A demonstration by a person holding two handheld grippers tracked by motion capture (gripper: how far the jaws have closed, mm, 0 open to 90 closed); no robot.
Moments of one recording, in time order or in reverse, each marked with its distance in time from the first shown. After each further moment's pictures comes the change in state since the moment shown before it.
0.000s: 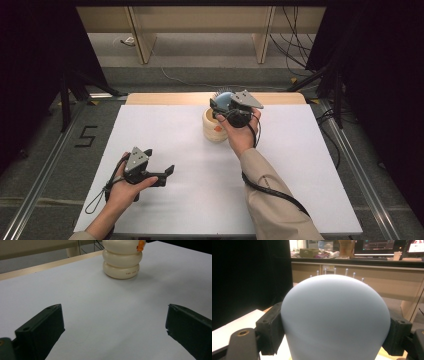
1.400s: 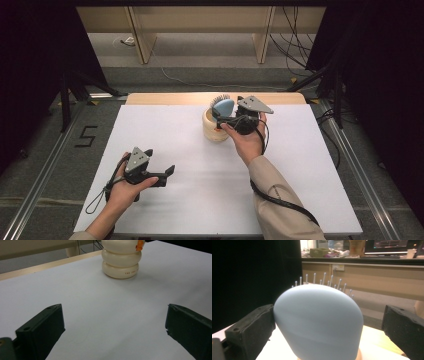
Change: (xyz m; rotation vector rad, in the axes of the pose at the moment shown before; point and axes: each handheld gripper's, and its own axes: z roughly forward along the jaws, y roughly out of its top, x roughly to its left) left arm -0.001 0.000 0.000 0.003 -0.002 0.006; right arm -0.004 0.001 -0.029 0.006 0.086 0.011
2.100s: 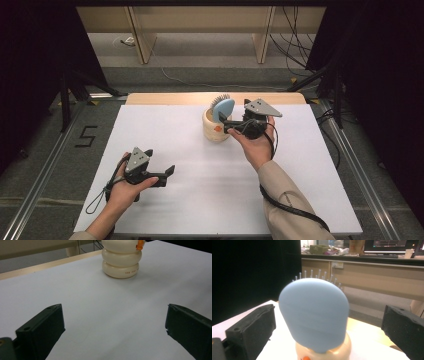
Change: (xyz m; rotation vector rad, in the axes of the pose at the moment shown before) left arm 0.000 -0.001 0.000 0.002 -0.001 -0.001; right arm -0.005 0.003 -0.026 0.026 -0.004 -0.030
